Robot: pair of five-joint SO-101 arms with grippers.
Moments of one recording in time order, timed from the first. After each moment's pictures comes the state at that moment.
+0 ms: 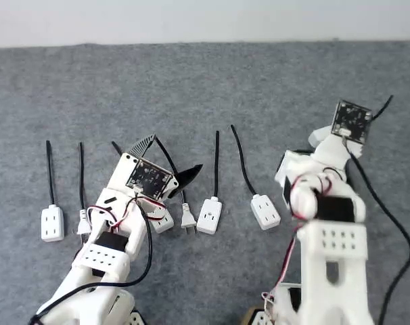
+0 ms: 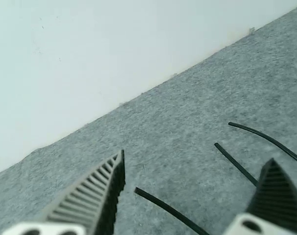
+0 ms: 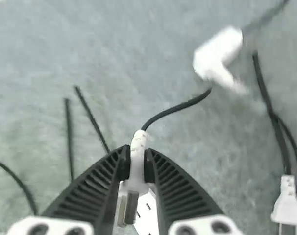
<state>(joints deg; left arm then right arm) 10.8 -41.8 83.4 -14.4 -16.4 1.2 -48.2 47.6 53.6 -15.7</state>
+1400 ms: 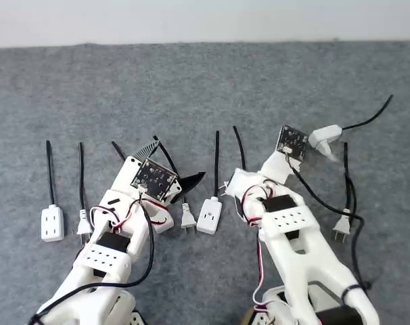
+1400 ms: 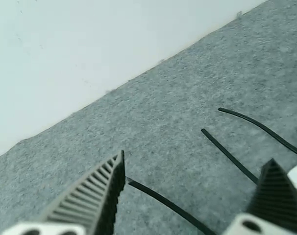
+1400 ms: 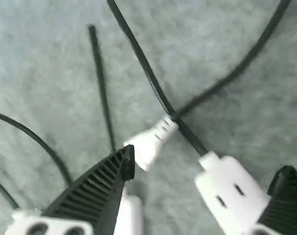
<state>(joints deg) 12.1 -41.8 83.4 -10.3 -16.4 -16.9 -26.6 60.4 28.7 -38.7</state>
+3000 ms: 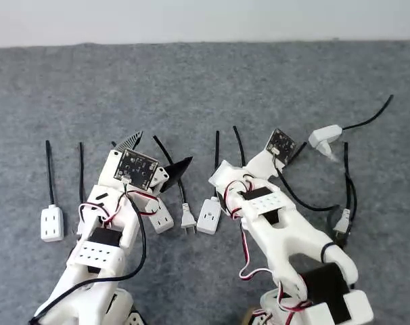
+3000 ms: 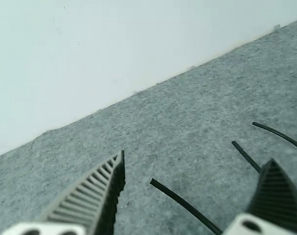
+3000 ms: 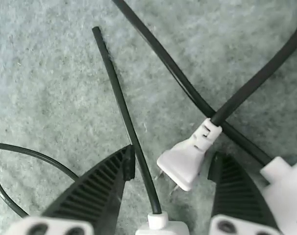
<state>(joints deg) 6.8 -41.8 81.0 -10.3 -13.3 -21.9 -7.4 54.7 15.8 -54.4</state>
